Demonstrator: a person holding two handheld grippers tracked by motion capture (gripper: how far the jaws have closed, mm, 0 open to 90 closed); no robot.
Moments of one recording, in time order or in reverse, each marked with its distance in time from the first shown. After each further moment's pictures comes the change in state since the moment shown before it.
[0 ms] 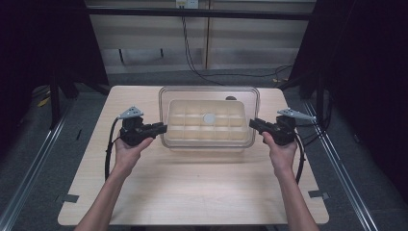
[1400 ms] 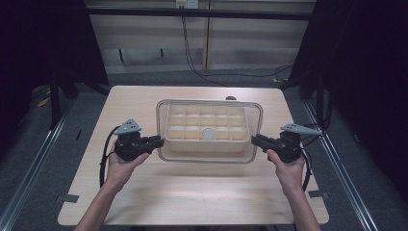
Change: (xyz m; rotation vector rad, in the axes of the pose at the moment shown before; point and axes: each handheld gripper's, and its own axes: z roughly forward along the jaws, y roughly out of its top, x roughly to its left) left arm -0.028 -0.019 -0.030 0.059 -0.006 0.083; right arm 0.019 -0.024 -0.037 0.076 0.054 -0.030
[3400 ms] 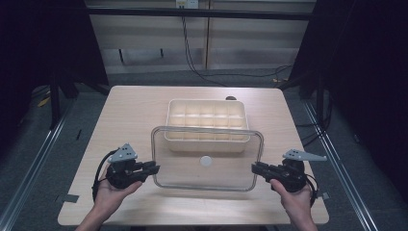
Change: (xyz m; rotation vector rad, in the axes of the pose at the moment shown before) left arm -0.037 -0.044 -0.032 0.115 -0.020 0.021; right arm 0.031 -0.049 -0.037 0.101 0.075 0.013
